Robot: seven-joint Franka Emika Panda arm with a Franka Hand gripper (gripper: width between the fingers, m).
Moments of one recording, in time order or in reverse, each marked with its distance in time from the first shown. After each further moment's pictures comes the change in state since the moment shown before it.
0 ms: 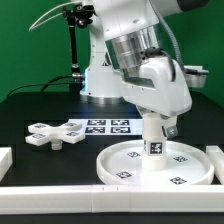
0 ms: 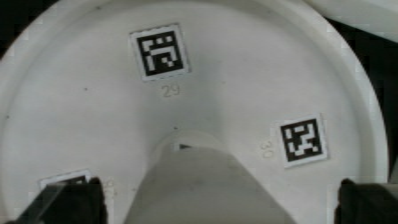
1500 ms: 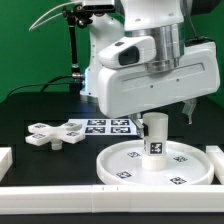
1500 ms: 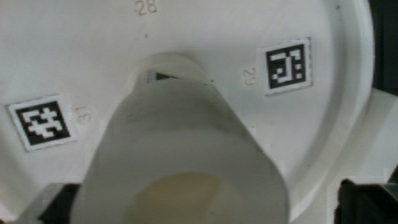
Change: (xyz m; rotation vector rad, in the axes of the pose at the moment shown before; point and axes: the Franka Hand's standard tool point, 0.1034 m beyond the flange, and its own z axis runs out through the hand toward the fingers) arm -0.006 -0.009 -0.001 -0.154 0.034 -1.522
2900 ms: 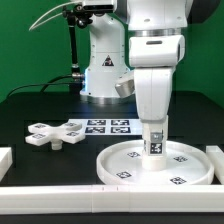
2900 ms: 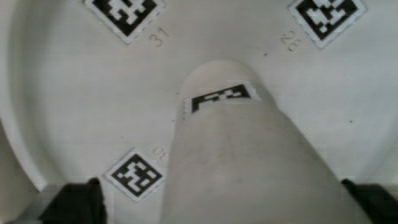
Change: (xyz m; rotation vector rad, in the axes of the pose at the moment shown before) arm -0.004 0.010 0.004 -0.085 -0.056 -1.022
